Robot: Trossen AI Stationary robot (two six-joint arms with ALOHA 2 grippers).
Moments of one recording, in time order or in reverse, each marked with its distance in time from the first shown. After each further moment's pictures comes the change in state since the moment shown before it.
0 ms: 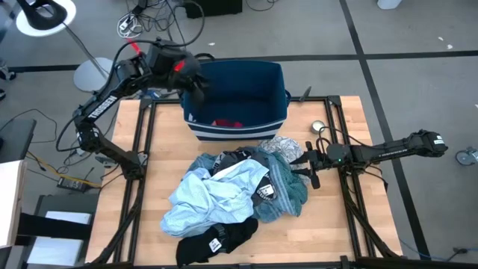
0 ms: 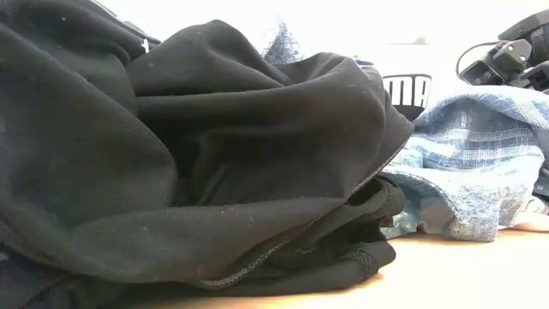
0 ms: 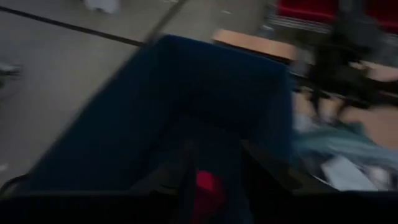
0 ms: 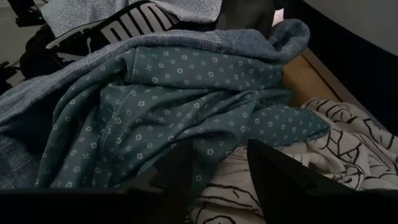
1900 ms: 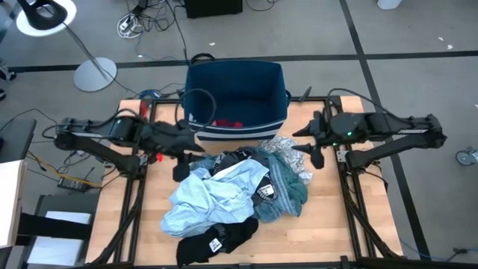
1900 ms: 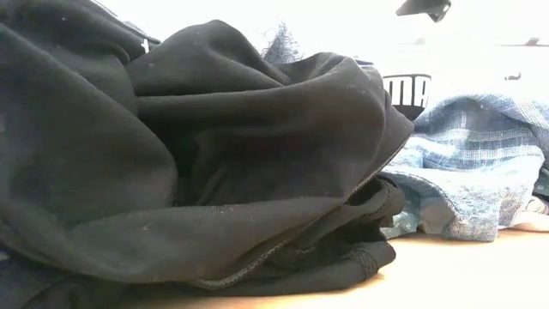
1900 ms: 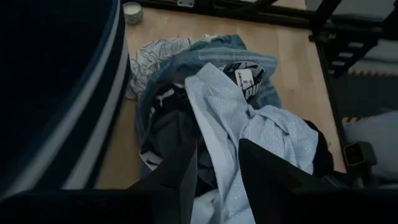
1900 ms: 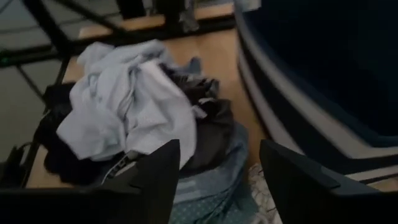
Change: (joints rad) left arm -0.650 -0.346 -0.631 0.206 -0.248 -0.338; right arm 0.048 0.407 1.053 -0.849 0.176 0.106
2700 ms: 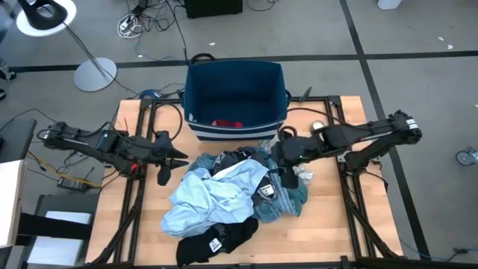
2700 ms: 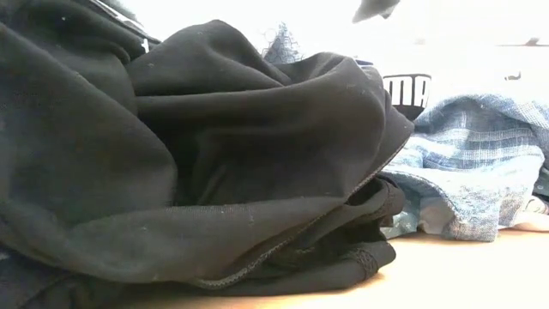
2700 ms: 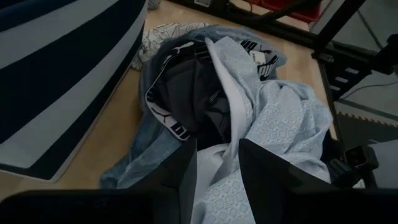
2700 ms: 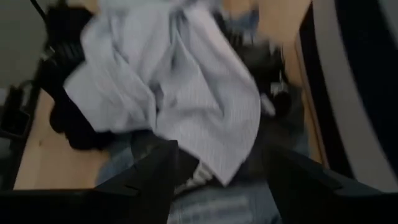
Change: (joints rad) left arm -0.085 -0.415 -0.515 0.213 -0.104 -0.177; right arm 0.106 0.474 0.287 -0.127 -0.047 -0.031
